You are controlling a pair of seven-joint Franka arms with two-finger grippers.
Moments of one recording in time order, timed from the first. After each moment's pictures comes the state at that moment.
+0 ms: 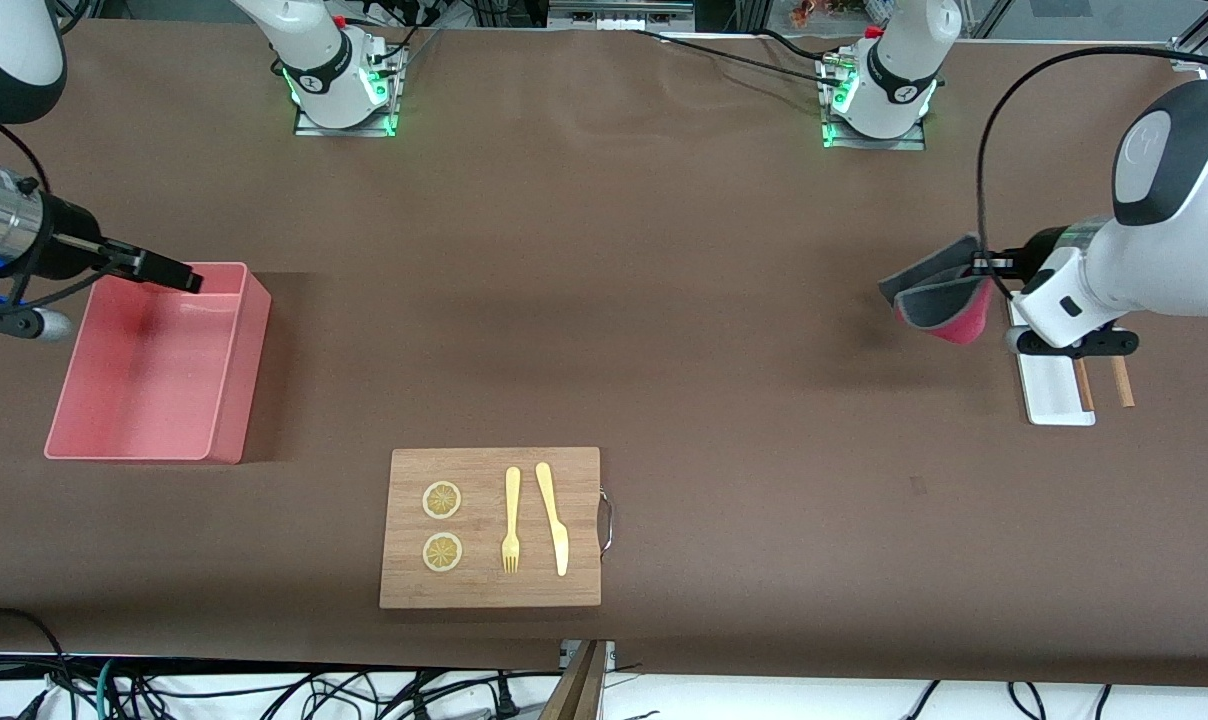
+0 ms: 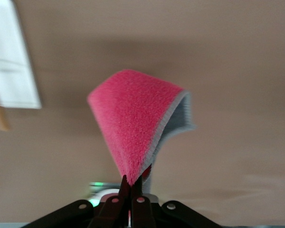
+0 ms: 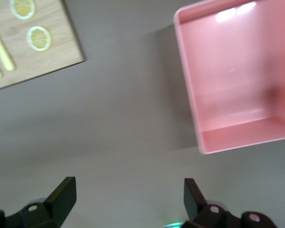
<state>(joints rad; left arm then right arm) 0.01 0.24 -0.10 -1.55 -0.13 1.35 -0.21 -0.03 0.16 0.04 -1.56 0.16 1.55 0.30</state>
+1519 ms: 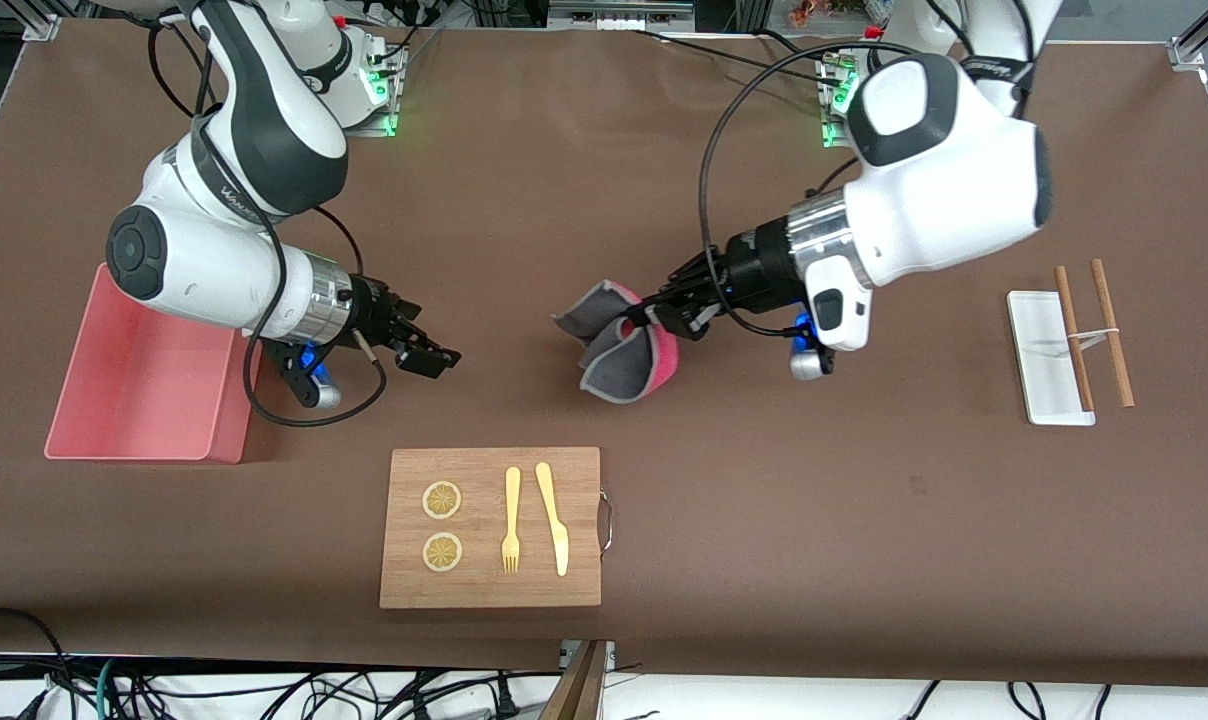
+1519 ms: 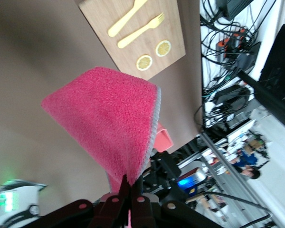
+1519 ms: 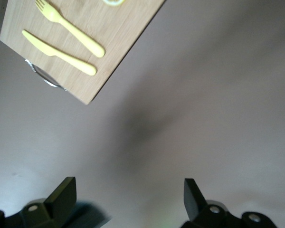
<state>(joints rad) -0.40 0.36 -0.10 -1.47 -0.95 2.23 -1.13 0.06 0.39 0.35 -1.57 0.36 1.97 1.12</state>
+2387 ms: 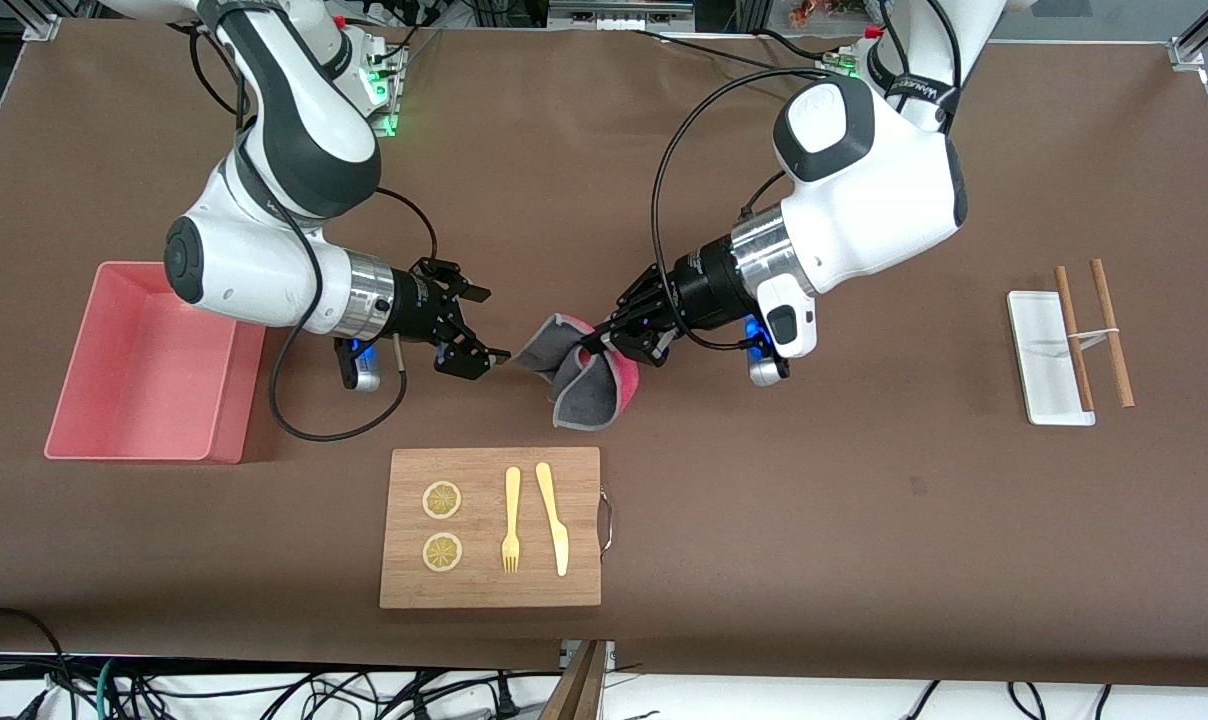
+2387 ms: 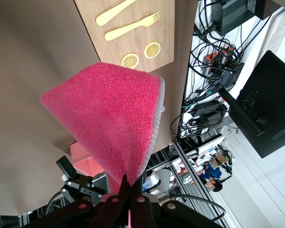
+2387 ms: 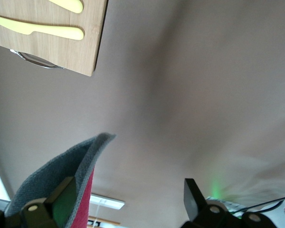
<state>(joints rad) -0.46 0.41 -0.10 -1.46 -1.00 2.39 -1.22 0.07 0.40 0.39 -1.64 0.58 2.10 1.34</state>
